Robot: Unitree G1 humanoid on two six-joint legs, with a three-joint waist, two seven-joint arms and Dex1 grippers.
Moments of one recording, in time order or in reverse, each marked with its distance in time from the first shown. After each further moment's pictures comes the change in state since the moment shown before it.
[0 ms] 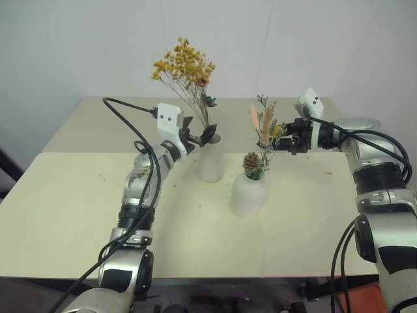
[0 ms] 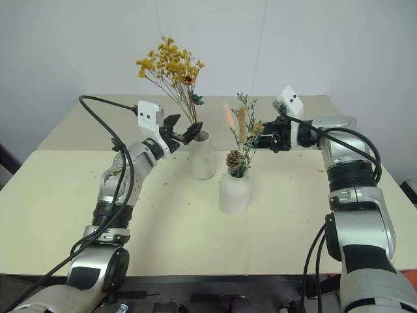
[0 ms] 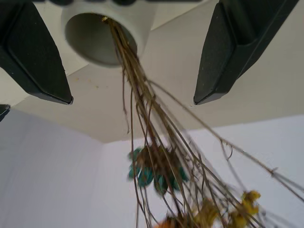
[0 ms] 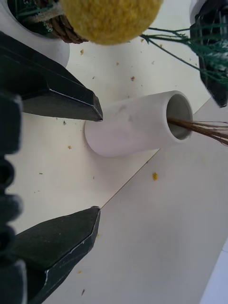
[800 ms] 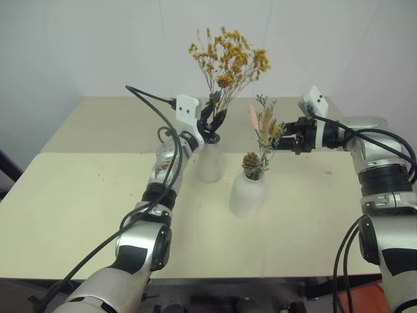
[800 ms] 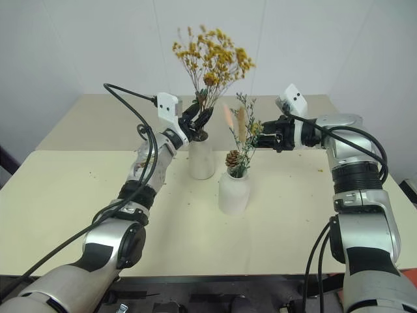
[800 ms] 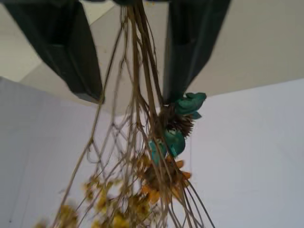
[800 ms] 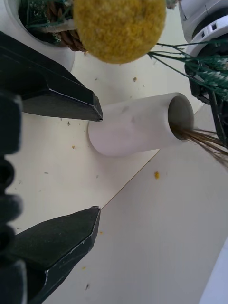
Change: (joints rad) left arm -0.208 -0.100 0.015 0.481 0.064 -0.468 -0.074; right arm 0.023 -0.026 -0.009 -0.082 0.005 0.064 0.000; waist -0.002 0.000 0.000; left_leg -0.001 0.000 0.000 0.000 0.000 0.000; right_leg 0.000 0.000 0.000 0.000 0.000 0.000
